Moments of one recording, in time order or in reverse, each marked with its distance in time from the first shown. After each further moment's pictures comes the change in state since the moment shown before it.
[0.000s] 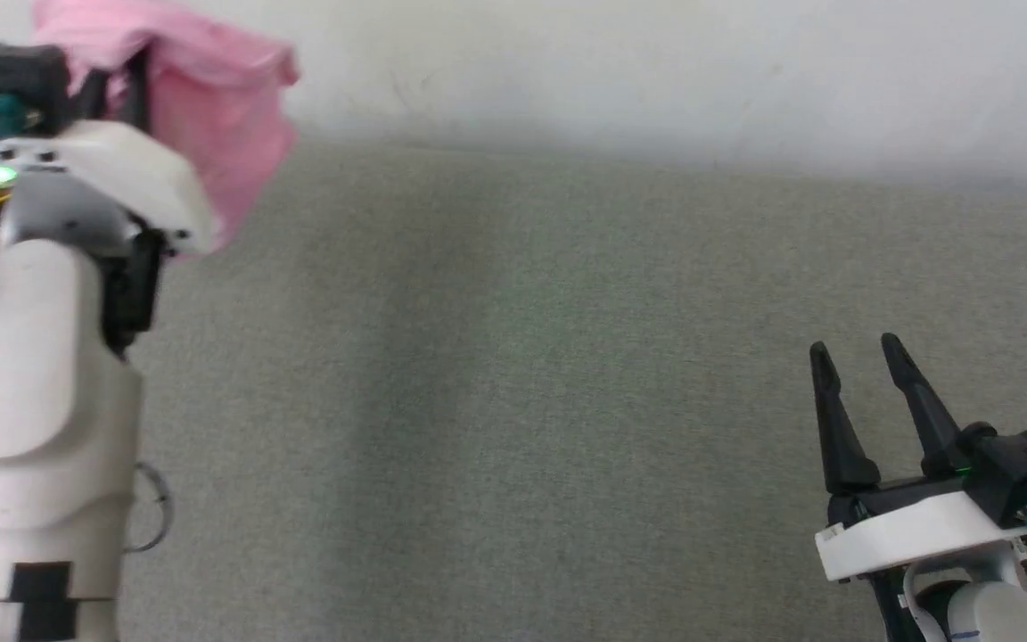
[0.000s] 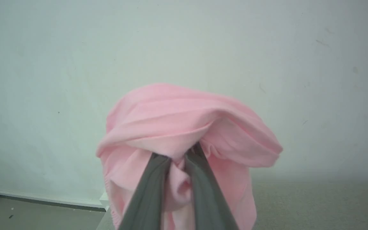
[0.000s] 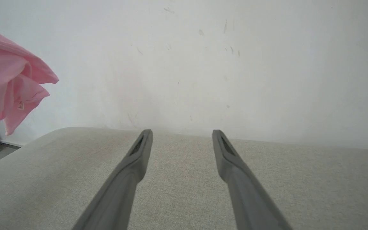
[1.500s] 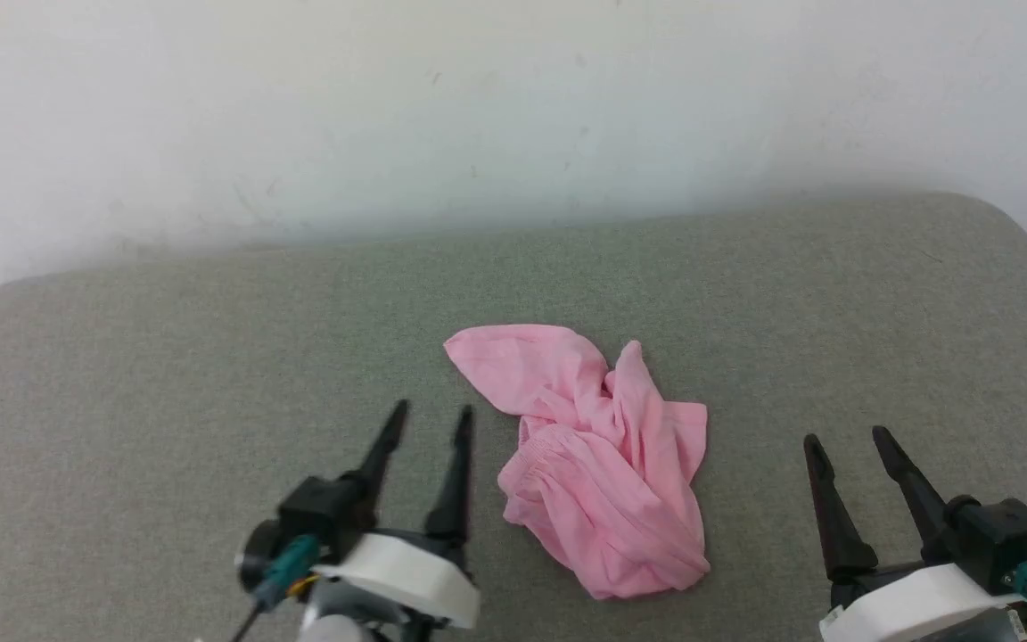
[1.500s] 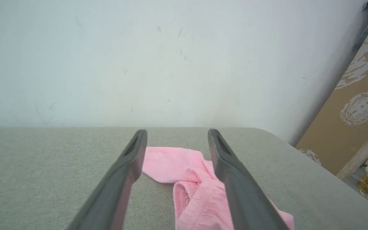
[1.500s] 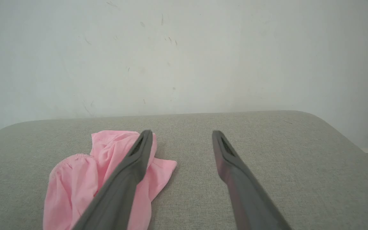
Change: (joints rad) left arm 0.661 -0.254 -0.301 -0.277 -0.153 0.072 -0.363; right arm 0.173 0.000 -0.002 -0.095 -0.013 -0.001 0.120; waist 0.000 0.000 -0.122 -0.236
